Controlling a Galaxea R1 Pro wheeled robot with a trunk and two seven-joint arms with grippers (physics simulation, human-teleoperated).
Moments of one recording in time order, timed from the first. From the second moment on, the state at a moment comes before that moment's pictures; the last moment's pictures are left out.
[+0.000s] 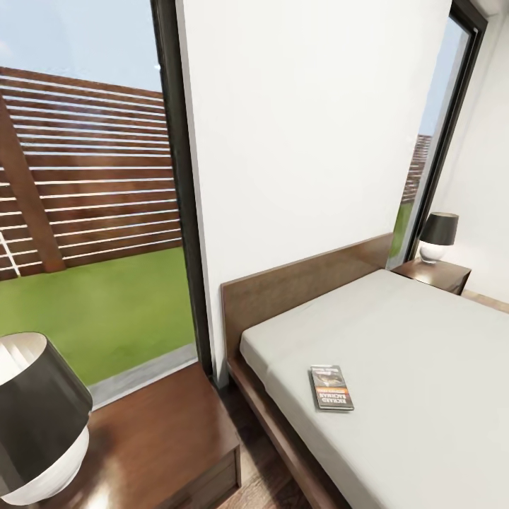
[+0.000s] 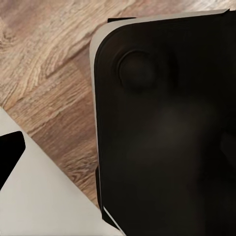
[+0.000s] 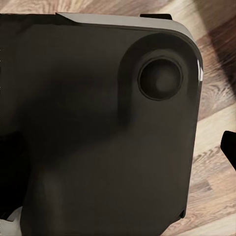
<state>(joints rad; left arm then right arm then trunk) 0.03 0.04 -0.02 -0.03 -0.01 -0.12 -0.01 -0.04 0.04 -0.01 0.01 0.00 -0.02 0.00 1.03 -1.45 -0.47</state>
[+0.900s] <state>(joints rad) 0.03 0.04 -0.01 -0.03 0.00 -0.23 -0.01 -0.04 0.03 -0.01 0.01 0.00 -0.02 0.00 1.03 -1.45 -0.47</state>
